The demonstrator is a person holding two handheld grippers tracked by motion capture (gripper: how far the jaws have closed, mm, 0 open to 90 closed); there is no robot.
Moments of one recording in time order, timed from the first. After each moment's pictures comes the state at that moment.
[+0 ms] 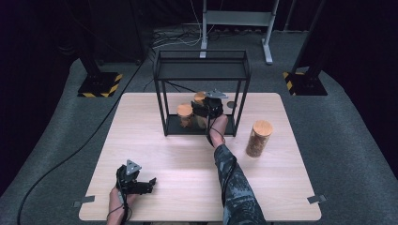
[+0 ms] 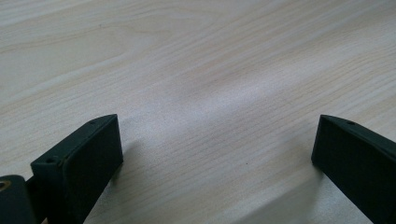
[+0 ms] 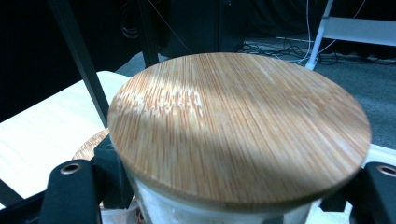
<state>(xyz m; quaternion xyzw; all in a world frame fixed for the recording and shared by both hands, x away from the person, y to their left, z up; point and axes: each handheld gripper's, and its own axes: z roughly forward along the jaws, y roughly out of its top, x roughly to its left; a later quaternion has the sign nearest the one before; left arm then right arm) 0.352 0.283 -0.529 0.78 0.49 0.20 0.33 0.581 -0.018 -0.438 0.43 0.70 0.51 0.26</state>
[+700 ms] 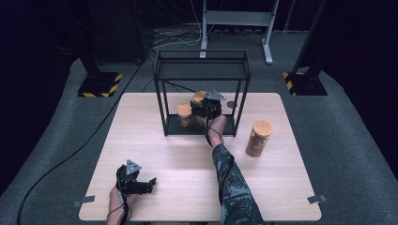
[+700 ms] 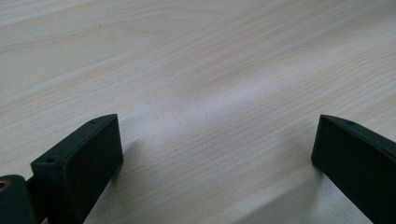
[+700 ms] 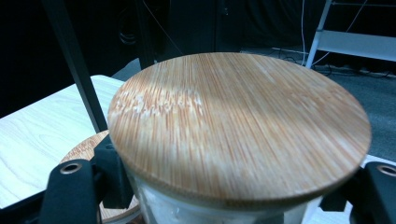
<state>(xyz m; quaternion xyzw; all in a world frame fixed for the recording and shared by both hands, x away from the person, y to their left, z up) 0.352 0.284 -0.529 0.78 0.49 0.20 0.33 0.586 -0.012 -0.445 0.42 0.69 0.51 0.28</state>
